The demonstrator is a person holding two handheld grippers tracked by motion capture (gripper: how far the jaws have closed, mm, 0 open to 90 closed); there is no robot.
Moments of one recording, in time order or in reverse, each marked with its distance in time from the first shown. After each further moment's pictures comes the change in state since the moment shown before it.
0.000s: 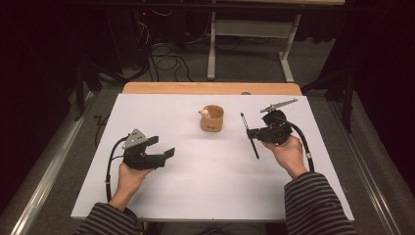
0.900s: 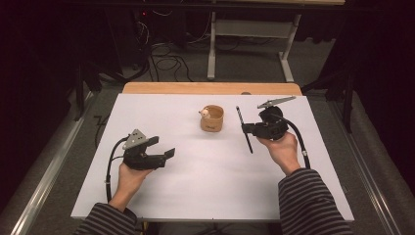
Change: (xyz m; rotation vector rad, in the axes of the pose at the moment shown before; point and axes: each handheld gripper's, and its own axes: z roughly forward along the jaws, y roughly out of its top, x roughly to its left) left arm 0.000 0.000 0.000 0.005 0.000 0.003; right arm 0.008 0.013 0.001 -0.077 0.014 -0.017
